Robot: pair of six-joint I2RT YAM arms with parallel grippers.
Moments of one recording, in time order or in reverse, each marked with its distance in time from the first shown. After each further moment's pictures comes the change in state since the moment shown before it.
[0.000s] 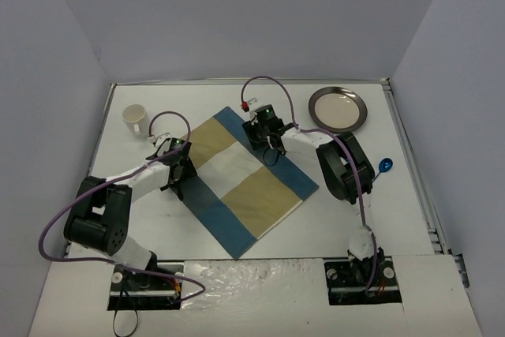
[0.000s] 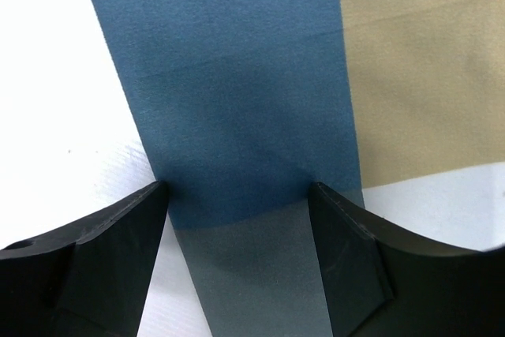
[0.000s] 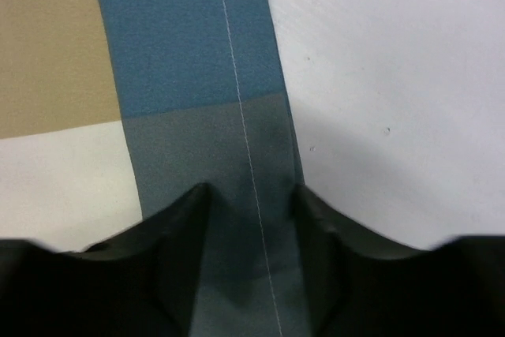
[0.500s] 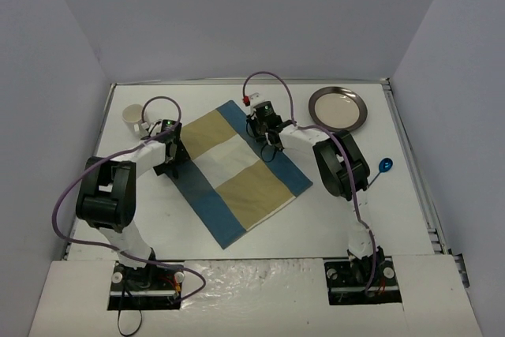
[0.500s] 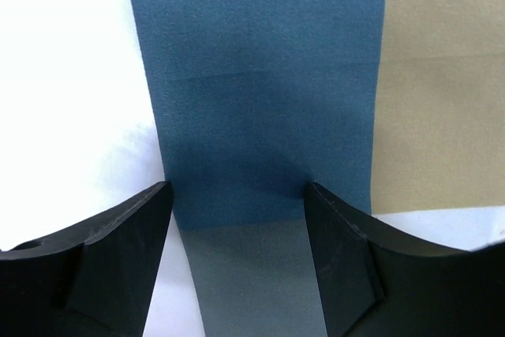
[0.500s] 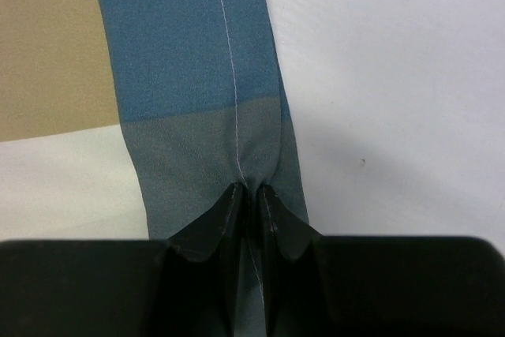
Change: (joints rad) left arm 0.127 0.167 0.209 -0.064 0.067 0.042; right arm -0.013 0.061 0.076 0.021 0.046 0.041
